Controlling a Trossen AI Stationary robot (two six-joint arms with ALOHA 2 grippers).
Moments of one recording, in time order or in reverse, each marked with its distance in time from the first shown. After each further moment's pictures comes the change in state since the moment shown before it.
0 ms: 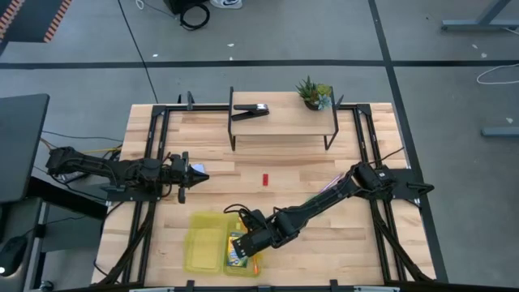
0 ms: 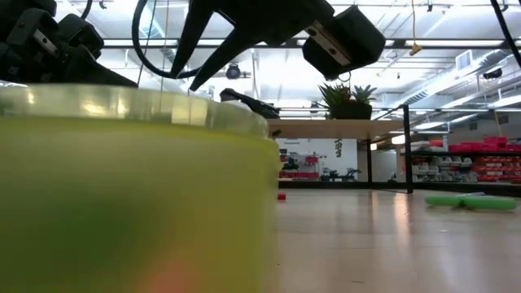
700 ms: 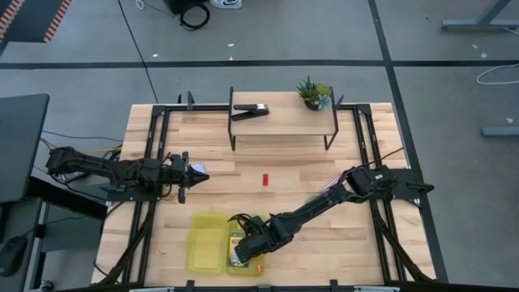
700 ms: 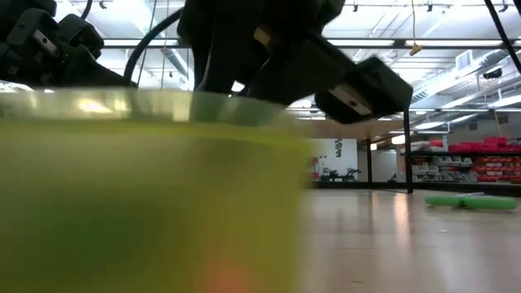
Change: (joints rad) left arm 0.000 0.000 0.000 0.000 0.000 0.000; right arm 0.003 0.087 -0.002 -0.003 -0.132 0.011
